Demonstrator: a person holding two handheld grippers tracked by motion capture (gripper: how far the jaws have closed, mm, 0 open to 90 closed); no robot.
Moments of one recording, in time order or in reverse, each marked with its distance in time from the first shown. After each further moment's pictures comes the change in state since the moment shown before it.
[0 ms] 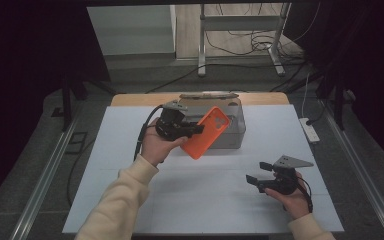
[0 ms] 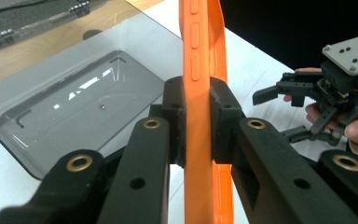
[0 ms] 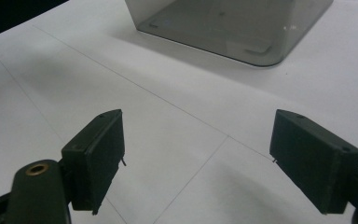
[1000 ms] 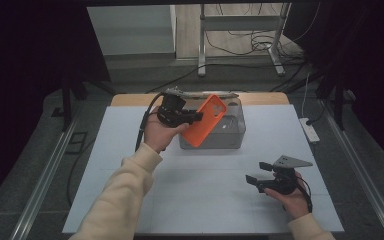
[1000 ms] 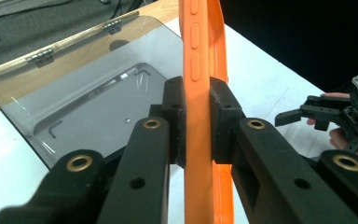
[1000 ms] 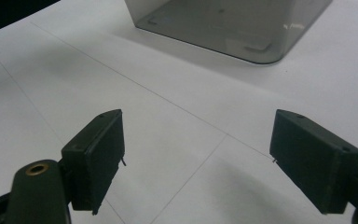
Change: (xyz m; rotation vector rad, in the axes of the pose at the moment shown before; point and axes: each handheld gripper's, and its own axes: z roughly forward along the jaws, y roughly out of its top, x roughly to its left) left arm 0.016 0.026 0.002 0.004 0.078 -0.037; right arm 0.000 -0.001 0.002 0.009 -0.003 -0.001
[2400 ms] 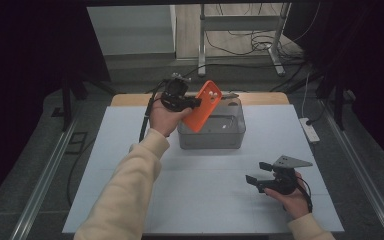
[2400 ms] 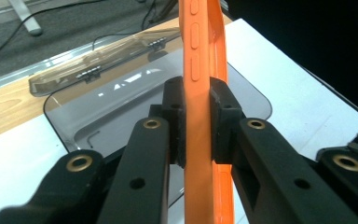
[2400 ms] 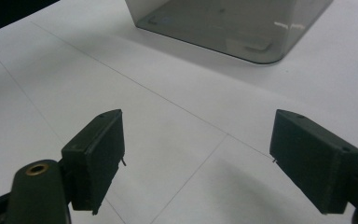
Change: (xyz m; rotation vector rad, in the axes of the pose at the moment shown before) left arm 0.019 0.031 0.016 0.017 0.129 -0.069; right arm 0.000 0.000 0.000 0.002 0.000 -0.001
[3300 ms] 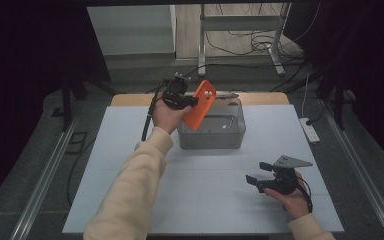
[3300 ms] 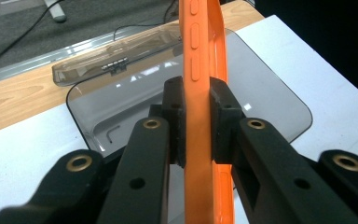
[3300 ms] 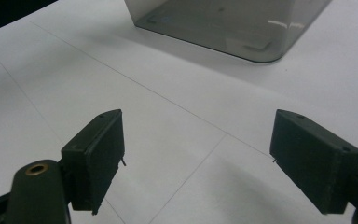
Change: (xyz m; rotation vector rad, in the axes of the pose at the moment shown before) left arm 0.012 0.000 0.020 0.024 0.083 -0.058; right arm -0.001 0.000 0.000 -0.002 0.000 0.002
